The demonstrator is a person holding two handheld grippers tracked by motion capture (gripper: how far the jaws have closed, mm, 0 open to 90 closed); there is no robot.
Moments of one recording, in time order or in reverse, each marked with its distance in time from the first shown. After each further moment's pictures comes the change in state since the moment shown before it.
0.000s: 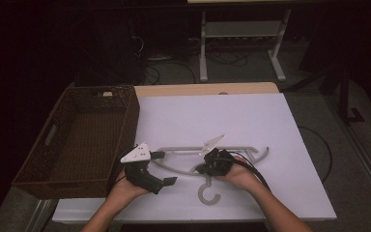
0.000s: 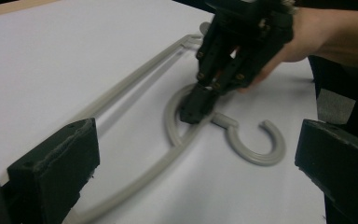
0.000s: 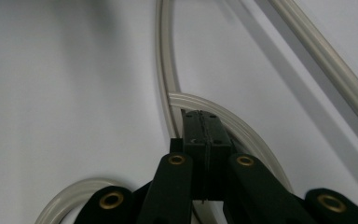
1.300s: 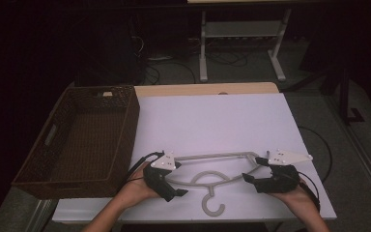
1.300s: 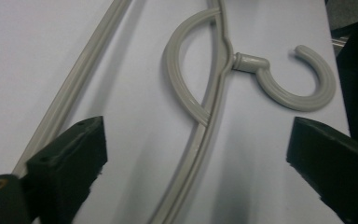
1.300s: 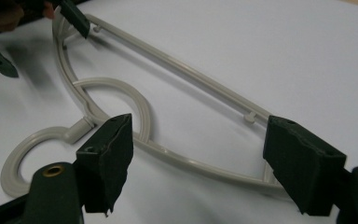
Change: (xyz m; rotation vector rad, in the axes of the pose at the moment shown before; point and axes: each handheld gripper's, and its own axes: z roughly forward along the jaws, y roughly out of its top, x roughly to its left) left arm -0.006 -0.004 0.054 0.295 -0.108 0.193; right arm 0.014 -0.111 -0.120 -0.318 -0.300 0.287
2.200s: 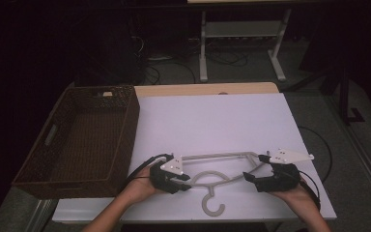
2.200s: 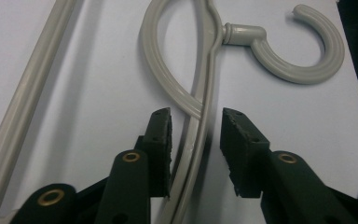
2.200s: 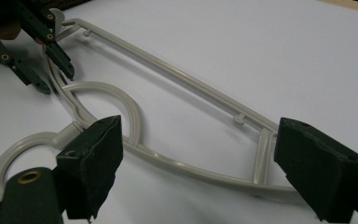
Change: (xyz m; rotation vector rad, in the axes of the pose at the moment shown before) left arm 0.001 0.003 0.016 0.103 -0.059 0.113; right arm -0.004 -0.001 0.001 -0.014 -0.022 0.004
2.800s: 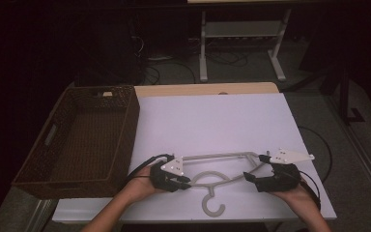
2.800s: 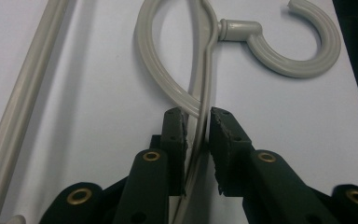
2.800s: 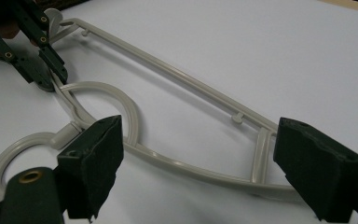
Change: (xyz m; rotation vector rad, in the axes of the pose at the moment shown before) left arm 0.000 0.001 0.000 0.017 -0.022 0.029; right arm -0.001 -0.001 -0.001 -0.002 -0.003 0.002
